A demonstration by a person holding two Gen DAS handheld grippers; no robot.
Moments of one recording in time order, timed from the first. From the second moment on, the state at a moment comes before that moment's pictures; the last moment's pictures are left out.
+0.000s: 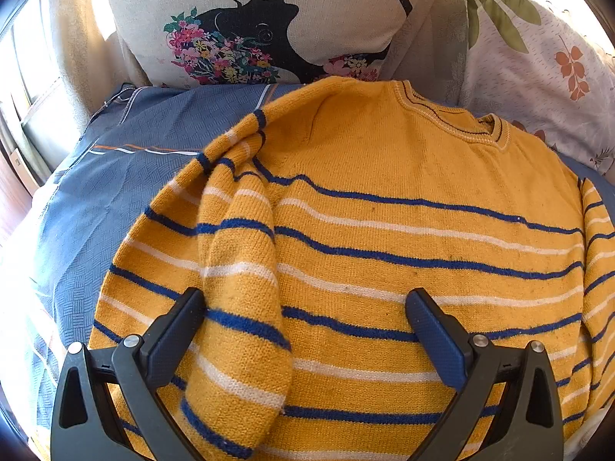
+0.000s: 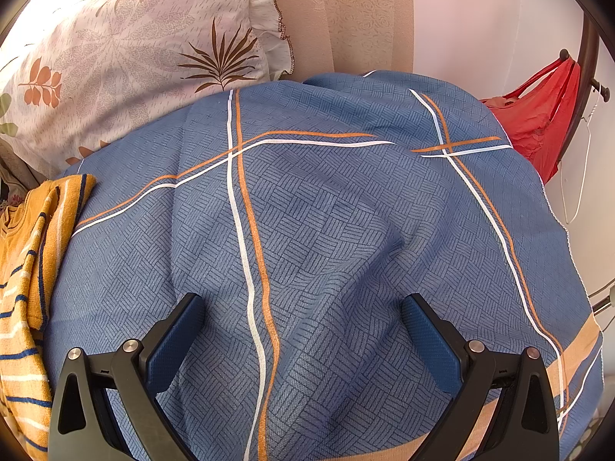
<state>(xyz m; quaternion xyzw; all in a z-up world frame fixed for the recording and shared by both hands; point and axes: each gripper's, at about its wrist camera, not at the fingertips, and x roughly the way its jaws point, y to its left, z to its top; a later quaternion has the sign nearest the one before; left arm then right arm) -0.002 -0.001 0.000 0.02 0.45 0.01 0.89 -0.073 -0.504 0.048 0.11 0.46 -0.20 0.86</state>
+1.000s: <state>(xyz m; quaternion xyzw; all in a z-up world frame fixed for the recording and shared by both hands) 0.001 0.006 0.000 0.02 0.45 0.00 0.89 -0.072 -0.504 0.049 0.11 0.46 -0.20 0.86</state>
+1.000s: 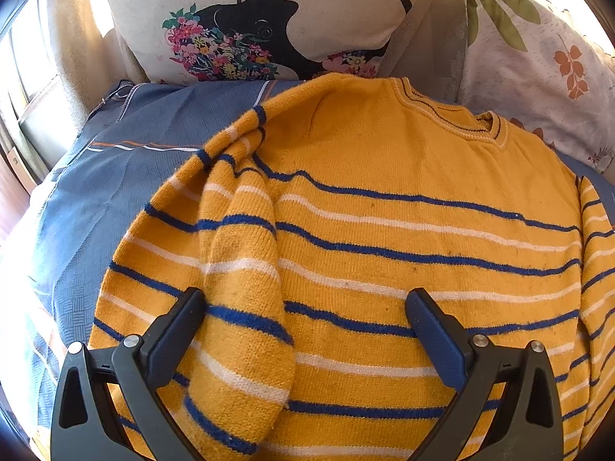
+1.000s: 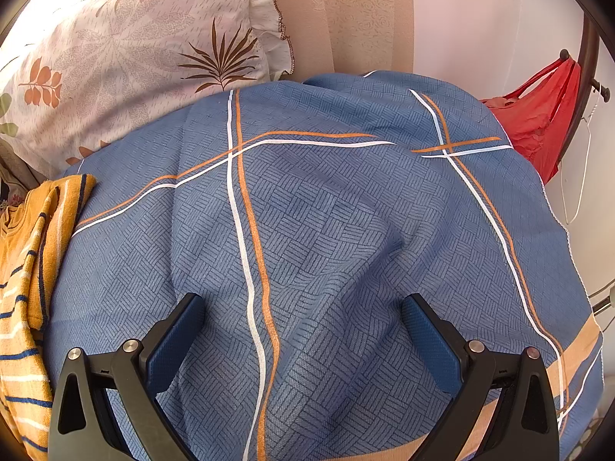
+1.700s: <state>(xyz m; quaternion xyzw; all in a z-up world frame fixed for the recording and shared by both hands) -0.007 0.010 0.004 0.02 0.44 0.01 0.90 -0.073 -0.503 0.052 0.13 0.47 -0.23 0.84</state>
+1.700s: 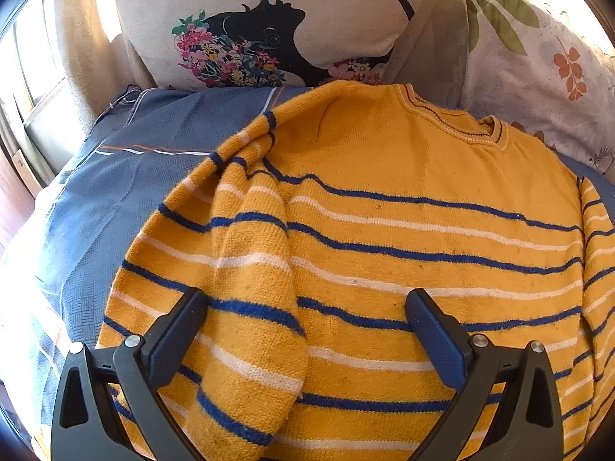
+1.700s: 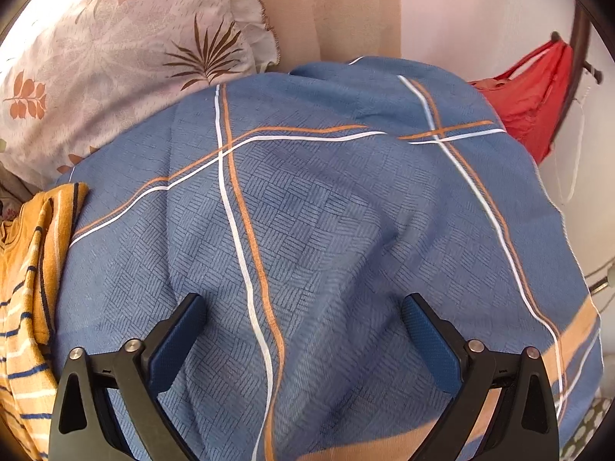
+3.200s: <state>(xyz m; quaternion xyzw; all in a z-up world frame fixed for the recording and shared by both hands) -0.154 0.073 0.094 -0.08 0.30 -0.01 0.95 -0.208 -0.402 0.114 0.12 0.36 -0.15 0.91</state>
